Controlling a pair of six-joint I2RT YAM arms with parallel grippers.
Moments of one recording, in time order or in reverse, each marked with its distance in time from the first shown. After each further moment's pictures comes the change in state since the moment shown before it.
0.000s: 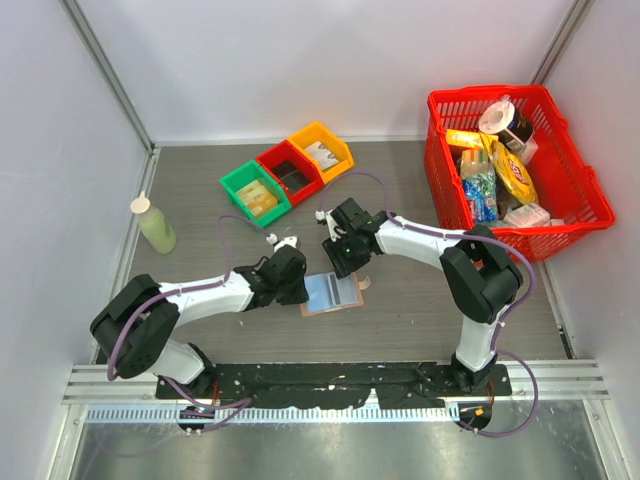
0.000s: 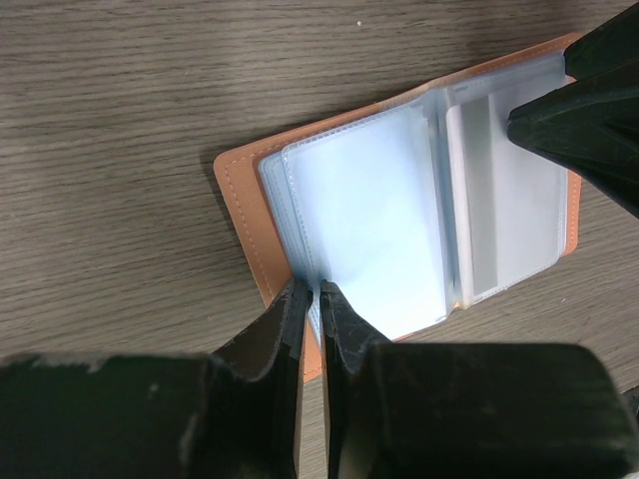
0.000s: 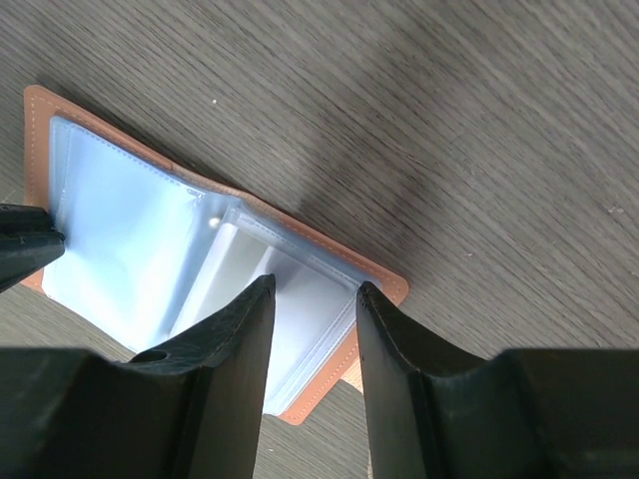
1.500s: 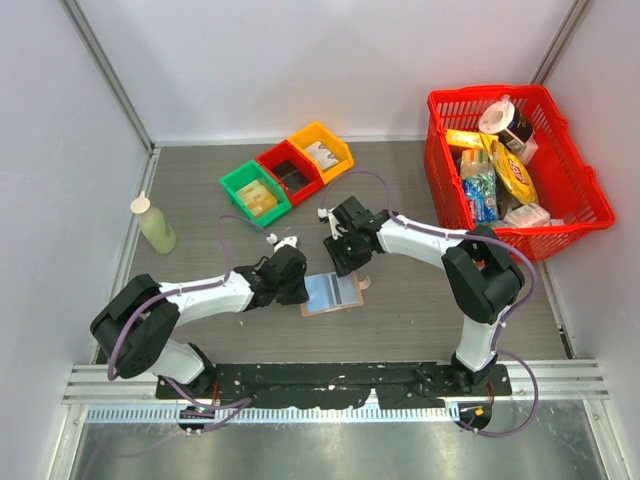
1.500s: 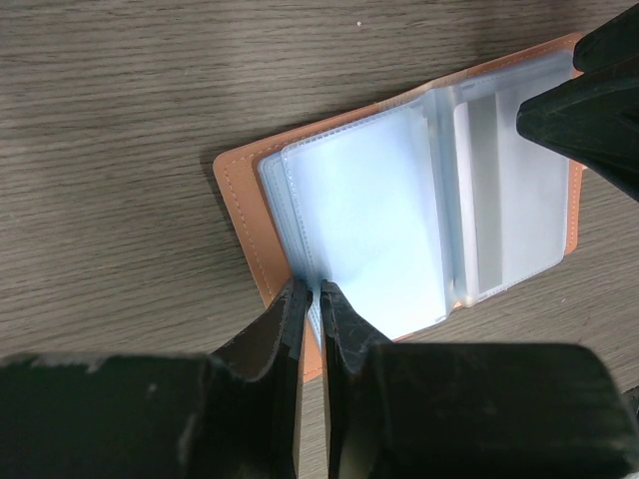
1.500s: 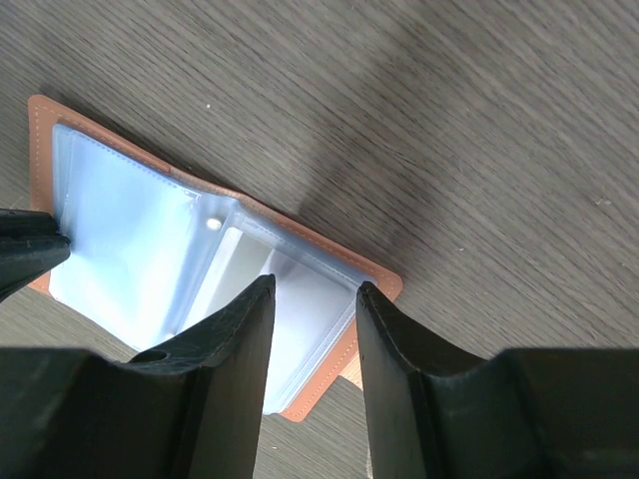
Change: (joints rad) left arm 0.000 0.002 0.000 0.000 -0.001 0.000; right arm -0.011 -0.008 0.000 -0.001 -0.005 0.019
